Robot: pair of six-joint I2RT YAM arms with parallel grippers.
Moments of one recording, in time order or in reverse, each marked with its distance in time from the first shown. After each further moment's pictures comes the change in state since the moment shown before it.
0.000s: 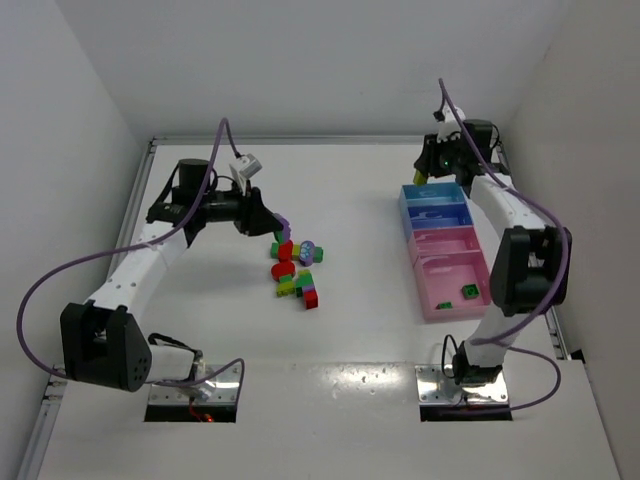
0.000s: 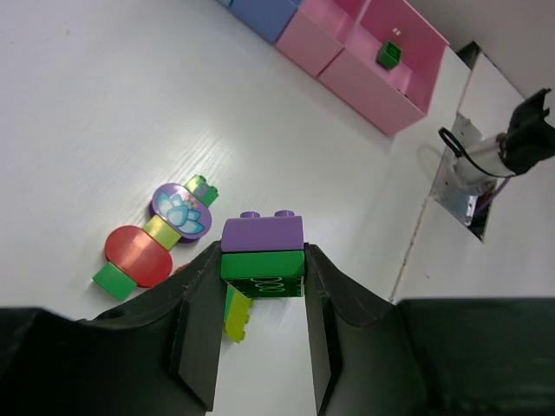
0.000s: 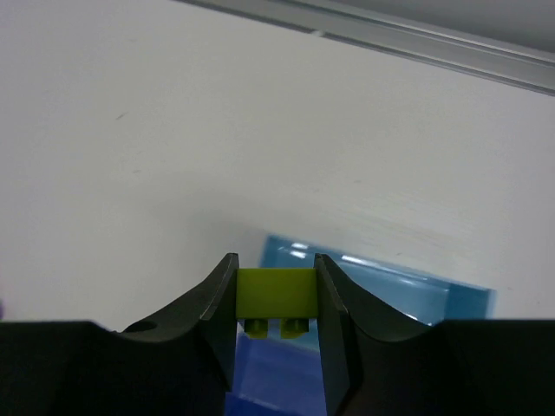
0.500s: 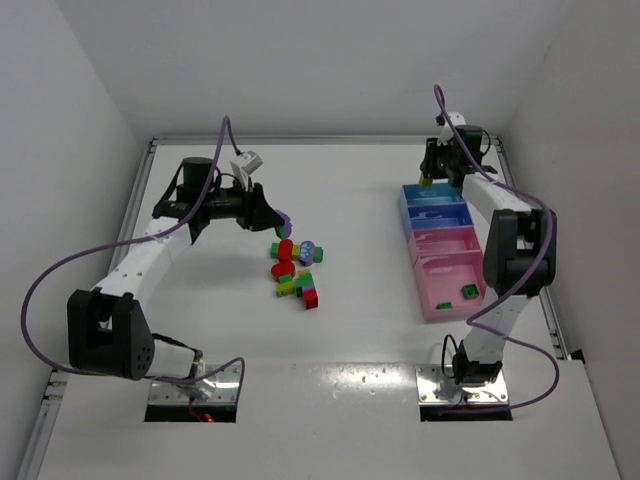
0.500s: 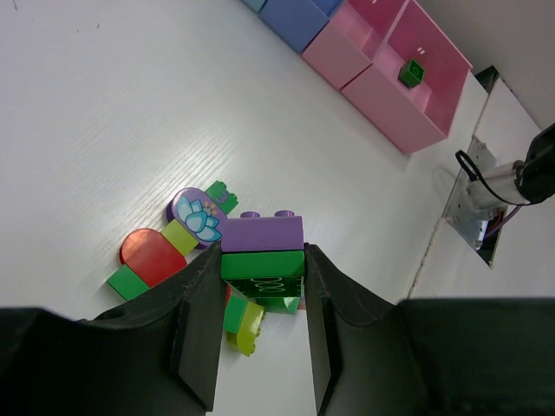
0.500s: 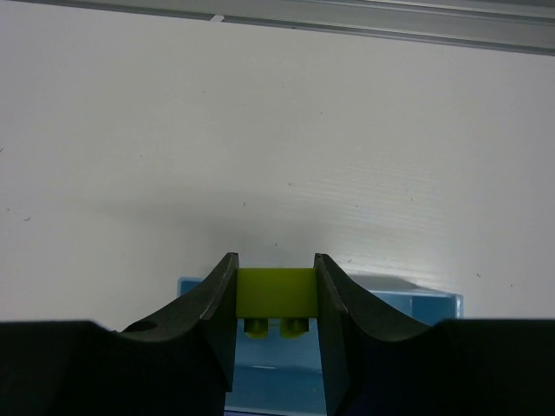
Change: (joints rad) left arm 0.000 0.049 -0.005 0.093 -0.058 -0.081; right arm -0.013 0.183 0.037 0.142 0.226 0.068
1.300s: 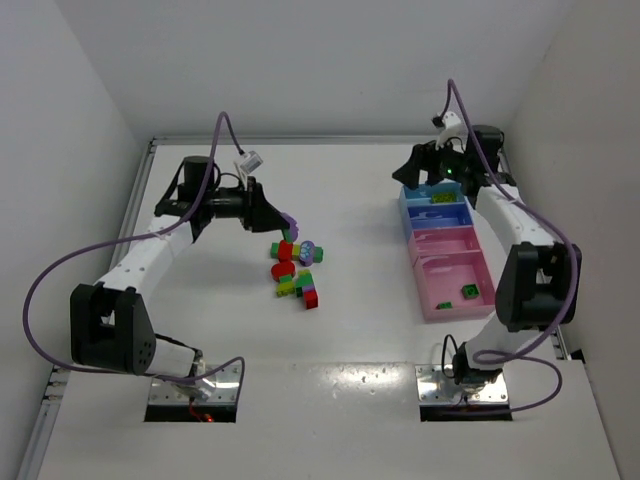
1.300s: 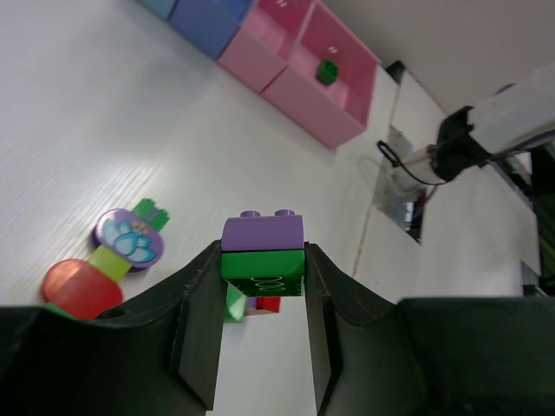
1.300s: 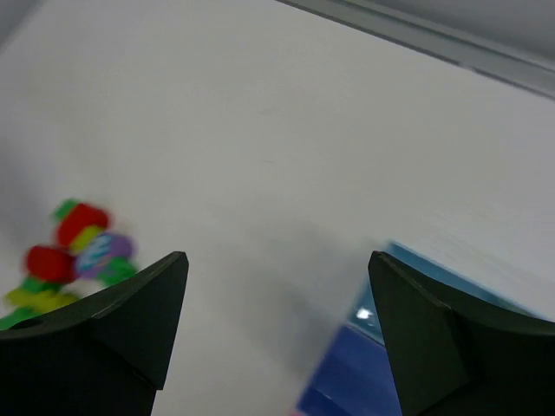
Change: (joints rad) left arm 0.005 0.035 -0.001 0.039 0.169 -0.051; right arm -0.008 -0.235 -0.134 -0.056 -0.472 -0.030
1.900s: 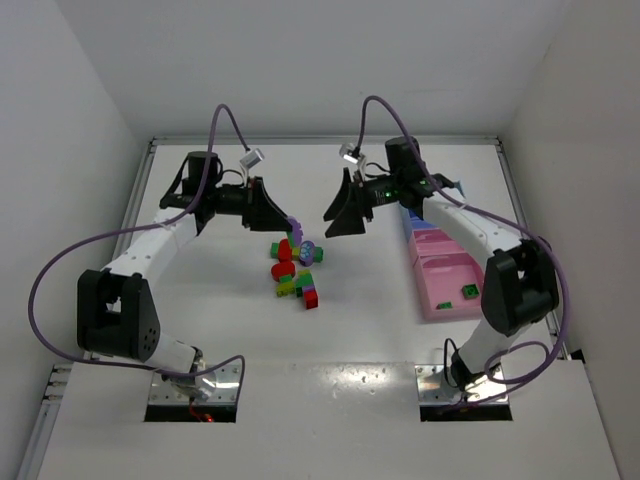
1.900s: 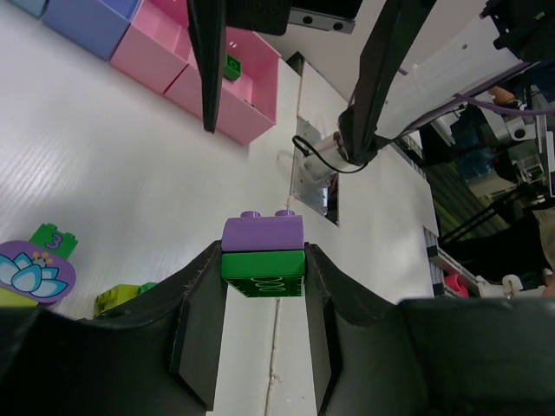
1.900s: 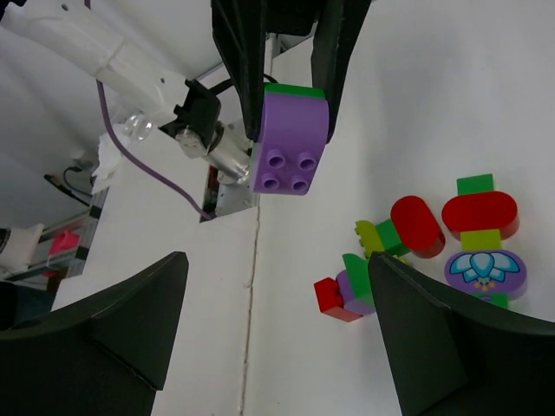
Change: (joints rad) left arm 0.000 0.074 0.038 0.038 0.291 -0.097; right arm 0.407 -0.006 0.059 -0.172 -0.647 0.049
